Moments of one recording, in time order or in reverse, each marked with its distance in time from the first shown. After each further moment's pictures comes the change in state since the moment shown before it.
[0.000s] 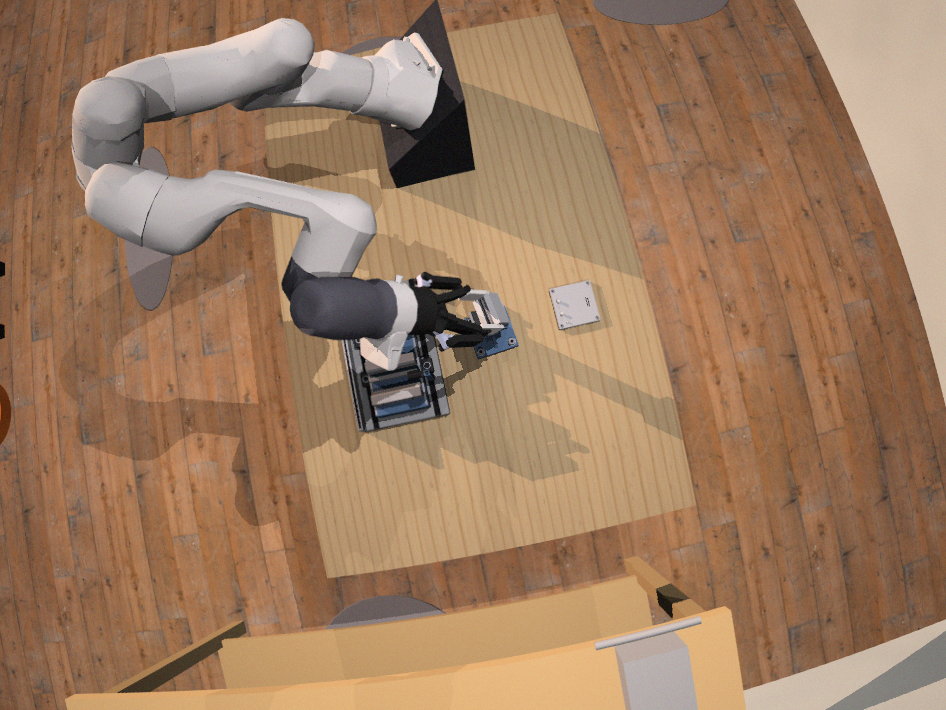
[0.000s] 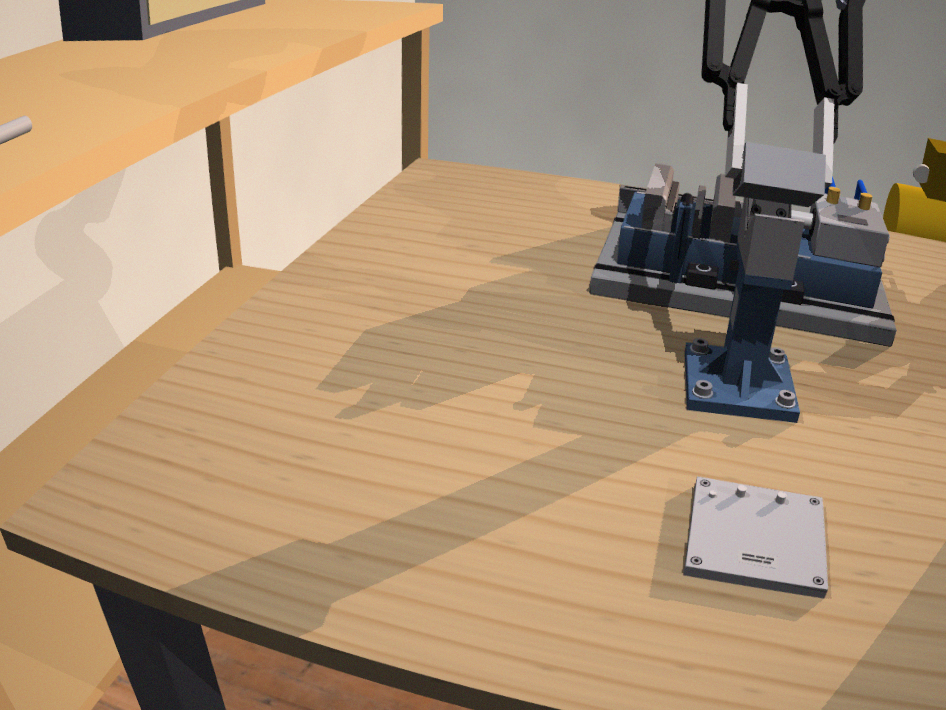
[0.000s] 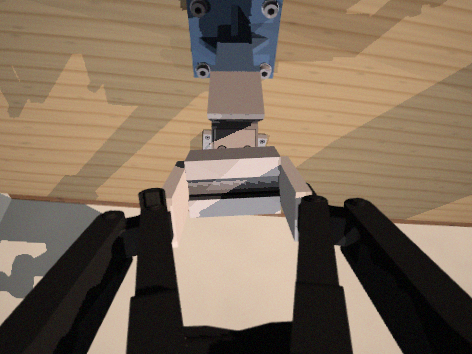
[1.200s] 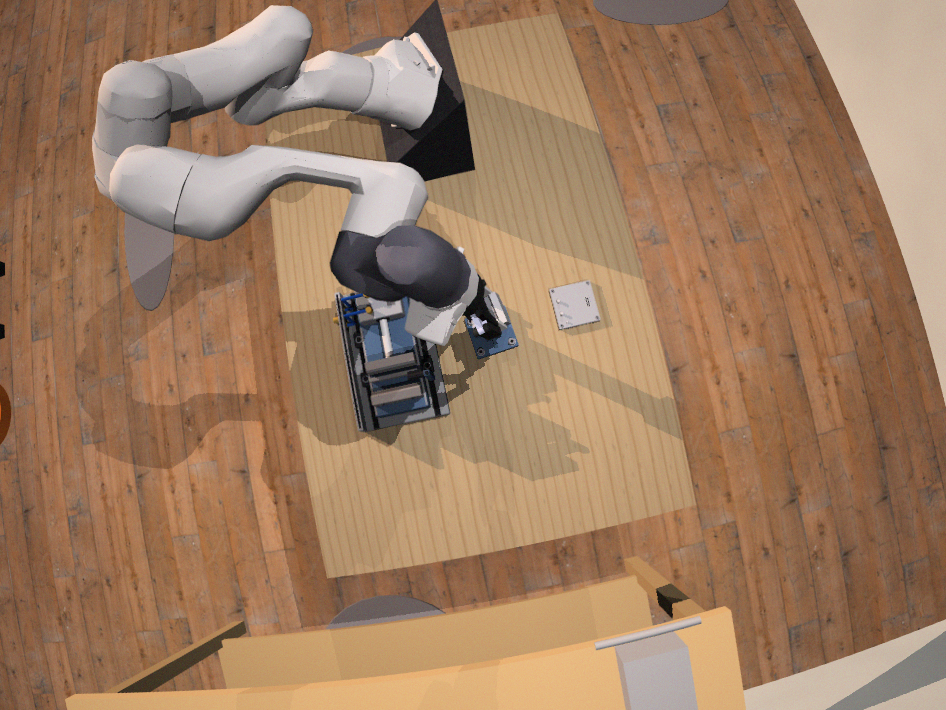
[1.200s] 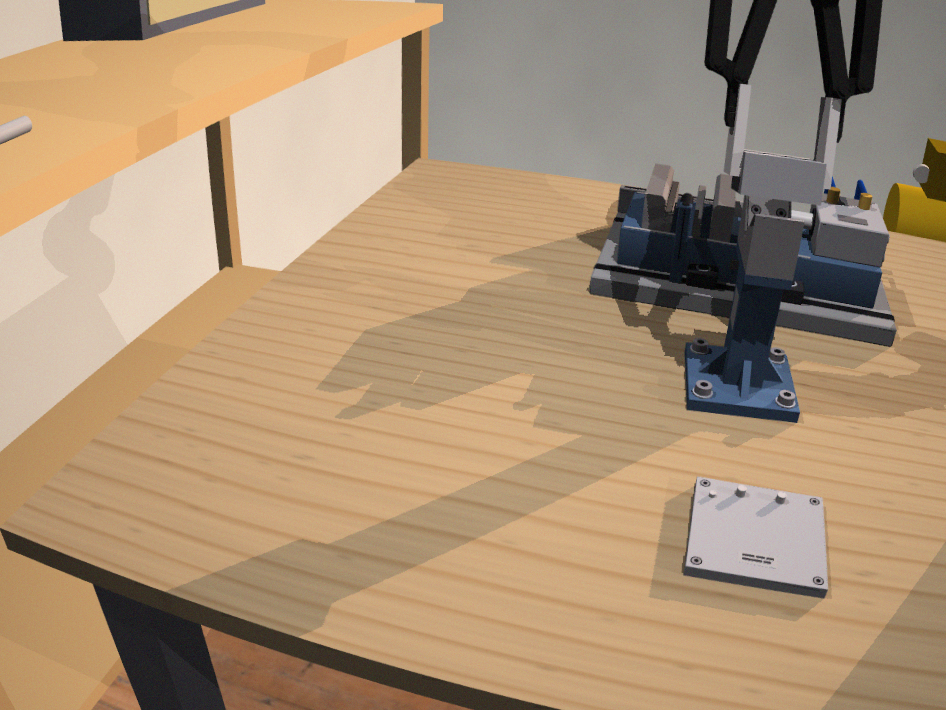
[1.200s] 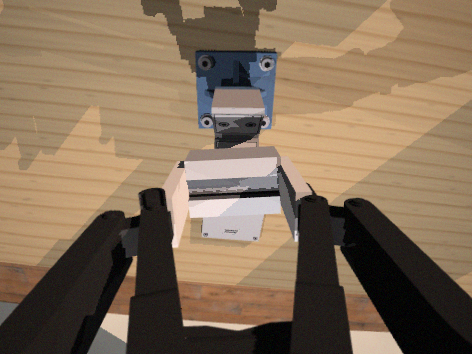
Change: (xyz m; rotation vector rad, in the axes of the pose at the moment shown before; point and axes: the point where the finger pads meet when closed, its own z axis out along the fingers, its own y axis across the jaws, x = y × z) arm -0.014 -0.002 0.003 -0.016 0.373 -0.006
